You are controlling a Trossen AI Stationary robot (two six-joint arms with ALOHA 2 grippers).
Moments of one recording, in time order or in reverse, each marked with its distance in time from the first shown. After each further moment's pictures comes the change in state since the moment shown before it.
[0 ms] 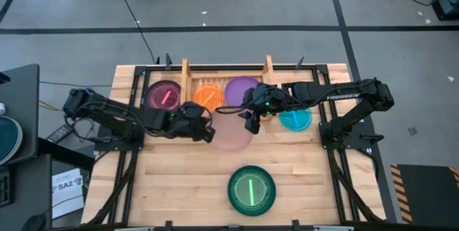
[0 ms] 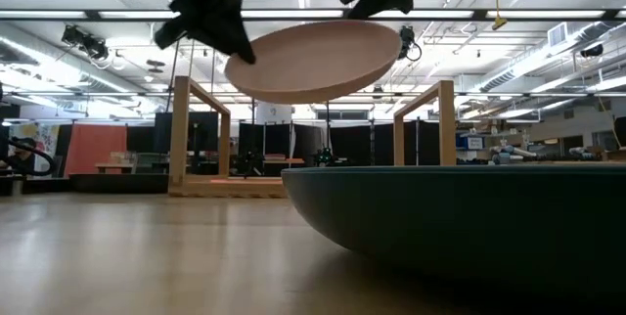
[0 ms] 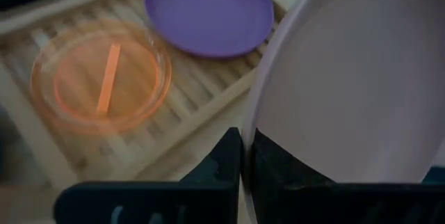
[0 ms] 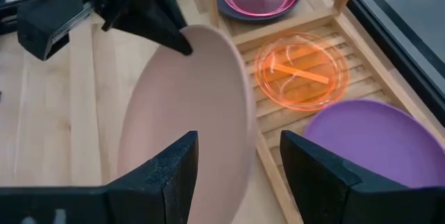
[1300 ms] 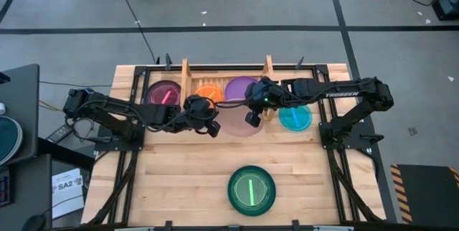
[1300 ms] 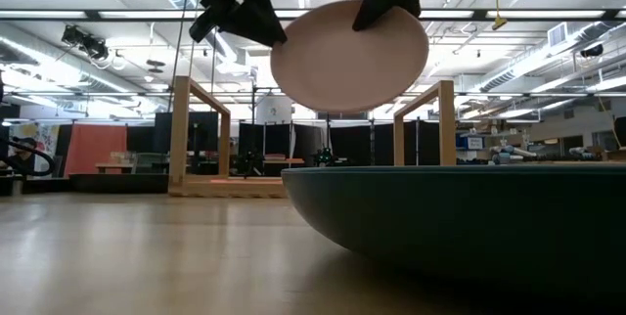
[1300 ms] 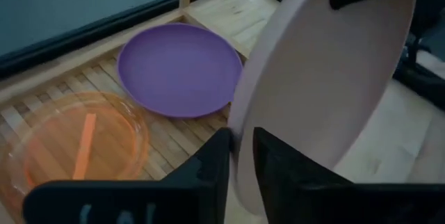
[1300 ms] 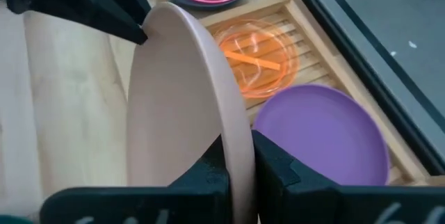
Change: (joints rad) left arm 0.058 0.000 0.002 0.221 0.002 0.250; right arm -0.053 0.000 -0.001 -0.067 0.099 -0.028
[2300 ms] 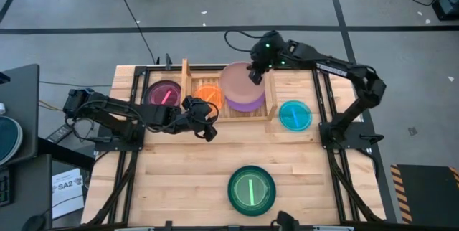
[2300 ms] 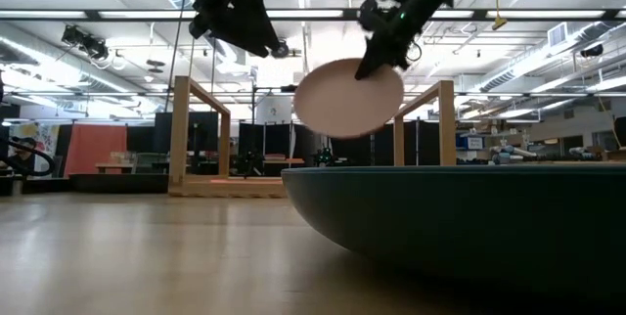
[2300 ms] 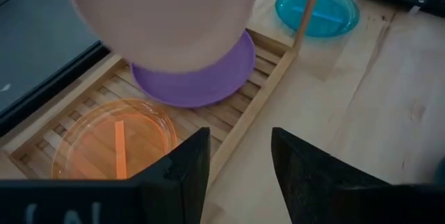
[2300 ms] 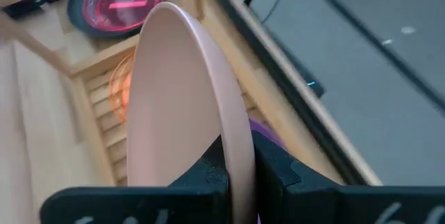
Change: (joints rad) left arm -0.001 0.000 -0.001 -0.081 0.005 0.194; right arm -0.559 0.089 0.002 0.152 -0.443 -0.289
